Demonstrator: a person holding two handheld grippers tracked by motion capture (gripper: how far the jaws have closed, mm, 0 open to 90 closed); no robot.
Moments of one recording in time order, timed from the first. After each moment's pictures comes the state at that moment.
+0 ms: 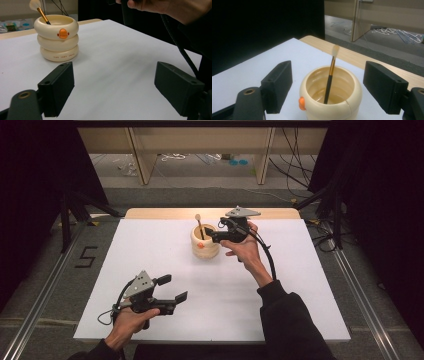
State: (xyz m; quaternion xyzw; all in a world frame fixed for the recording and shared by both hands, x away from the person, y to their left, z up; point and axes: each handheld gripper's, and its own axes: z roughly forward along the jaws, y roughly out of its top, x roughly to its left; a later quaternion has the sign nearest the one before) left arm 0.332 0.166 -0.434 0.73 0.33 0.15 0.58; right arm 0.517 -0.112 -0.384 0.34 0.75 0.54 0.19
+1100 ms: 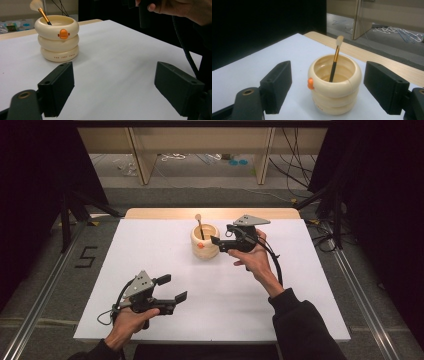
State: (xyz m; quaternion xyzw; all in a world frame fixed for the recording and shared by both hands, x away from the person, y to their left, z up) left arm 0.332 0.167 -0.433 0.73 0.33 0.15 0.58; right arm 0.484 -0.132 -0.381 0.33 0.76 0.53 0.19
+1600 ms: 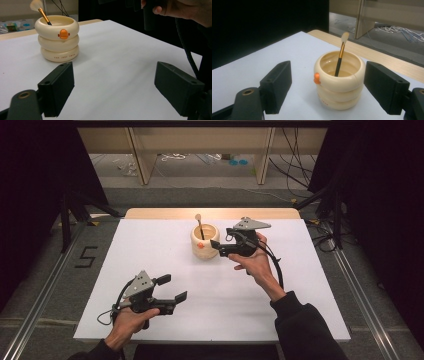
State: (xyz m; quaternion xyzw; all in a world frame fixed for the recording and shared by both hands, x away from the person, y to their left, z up) left arm 0.332 0.167 -0.433 0.73 0.33 0.15 0.58; right arm 0.473 -0.132 -0.383 0.32 0.76 0.53 0.18
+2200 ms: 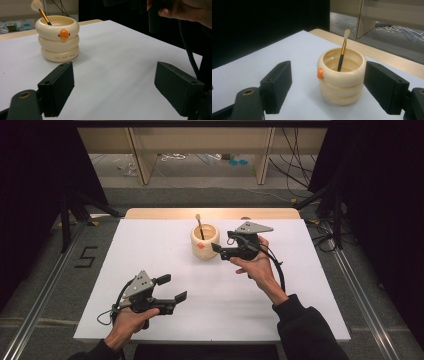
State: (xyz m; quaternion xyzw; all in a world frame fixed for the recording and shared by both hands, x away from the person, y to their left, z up) left arm 0.332 0.167 -0.433 0.73 0.33 0.15 0.58; right arm 0.462 -0.136 -0.385 0.32 0.76 0.53 0.18
